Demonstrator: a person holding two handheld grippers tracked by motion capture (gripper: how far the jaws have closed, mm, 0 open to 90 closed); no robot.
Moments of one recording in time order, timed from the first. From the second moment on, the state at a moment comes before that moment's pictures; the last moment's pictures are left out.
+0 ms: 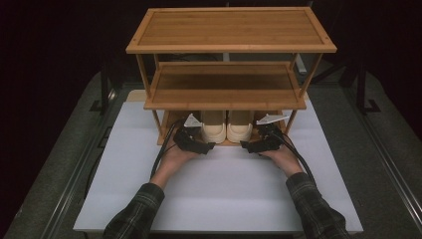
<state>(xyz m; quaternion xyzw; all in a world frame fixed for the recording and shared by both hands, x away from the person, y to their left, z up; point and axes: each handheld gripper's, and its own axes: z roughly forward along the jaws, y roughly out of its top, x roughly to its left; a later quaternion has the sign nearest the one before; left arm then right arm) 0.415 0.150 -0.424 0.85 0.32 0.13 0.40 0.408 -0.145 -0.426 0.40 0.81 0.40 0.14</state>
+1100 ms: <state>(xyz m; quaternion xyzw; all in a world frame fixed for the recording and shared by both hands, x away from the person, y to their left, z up) 0.276 0.295 -0.425 0.85 0.34 0.16 0.37 0.277 -0.247 -0.430 0.44 0.79 0.38 0.18</state>
